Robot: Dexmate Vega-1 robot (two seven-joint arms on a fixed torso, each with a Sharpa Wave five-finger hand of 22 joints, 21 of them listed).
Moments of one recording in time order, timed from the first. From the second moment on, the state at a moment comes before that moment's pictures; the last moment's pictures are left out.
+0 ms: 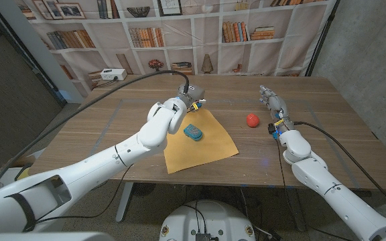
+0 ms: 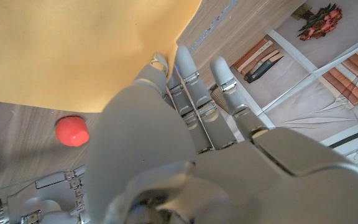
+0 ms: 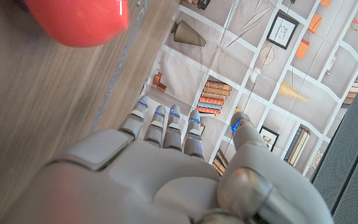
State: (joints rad) left arm 0.60 0.66 0.91 -2.05 1.22 0.57 -0.56; left_hand 1.28 0.06 0.32 -0.15 0.20 1.01 -0.05 0.55 0.28 1.02 -0.13 0.52 0.50 1.09 -0.20 0.55 0.64 0.45 0.00 1.30 0.20; right arm -1.01 -0.53 -0.32 -1.49 0.41 0.35 -0.22; right_hand 0.24 0.08 0.43 -0.14 0.18 0.28 -0.01 0.19 0.19 0.25 0.13 0.21 0.20 0.15 0.11 0.22 0.20 0.20 0.14 0.21 0.18
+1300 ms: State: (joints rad) left arm 0.67 0.55 0.85 -1.87 1.48 0.61 -0.49; left_hand 1.26 0.05 0.33 -0.16 0.19 1.05 -0.03 0.51 0.24 1.03 -0.12 0.52 0.50 1.13 -0.21 0.54 0.69 0.47 -0.03 1.37 0.19; right arm -1.05 -0.63 -0.35 -1.64 0.32 0.21 -0.23; right_hand 0.56 0.16 0.56 -0.18 0.19 0.62 0.04 0.27 0.19 0.54 0.14 0.30 0.22 0.50 0.03 0.37 0.26 0.43 0.12 0.29 0.19
